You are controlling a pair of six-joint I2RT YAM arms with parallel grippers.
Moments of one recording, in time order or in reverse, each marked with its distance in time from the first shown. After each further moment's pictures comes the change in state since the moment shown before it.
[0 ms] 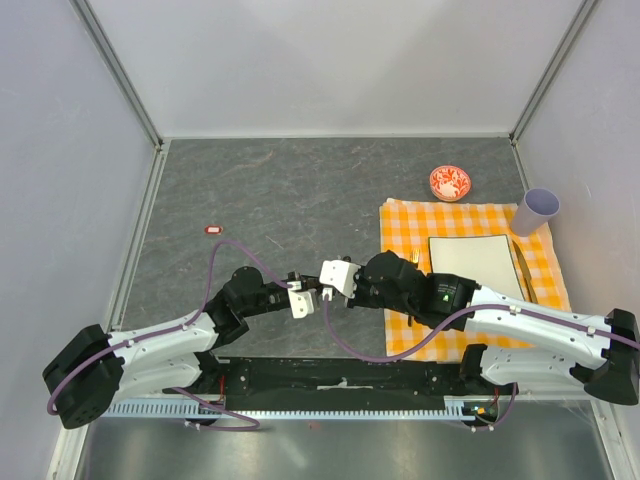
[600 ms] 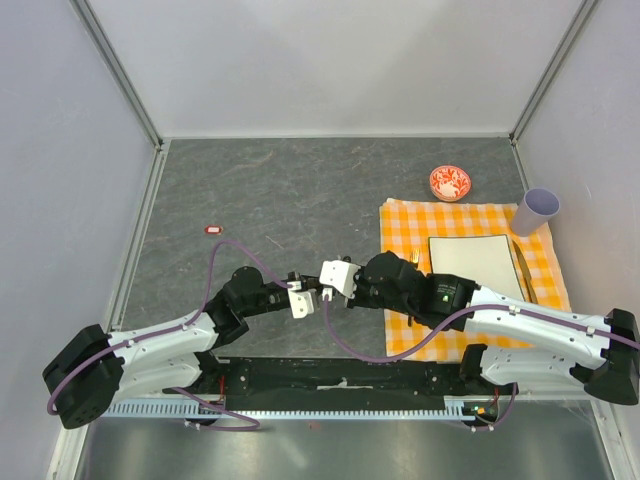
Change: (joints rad) left arm 0.000 0.000 0.000 -0.001 0.002 0.000; right arm 0.000 0.000 -0.006 0.006 0.000 0.000
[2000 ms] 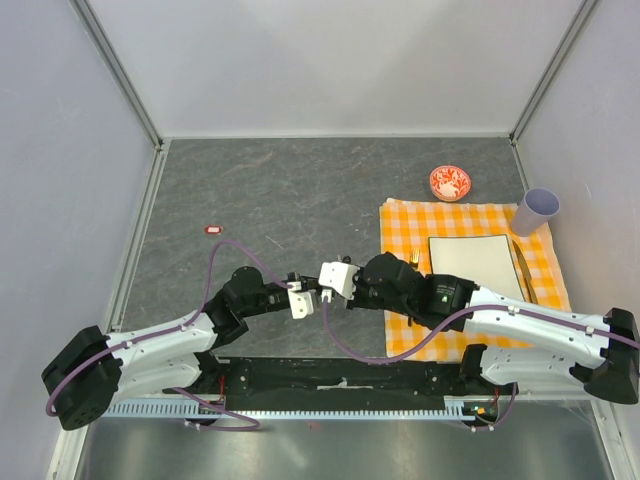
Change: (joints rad) left arm 0.000 -0.011 0.002 -0.024 0.006 0.000; right arm 0.008 0.003 0.000 0.000 0.006 0.000
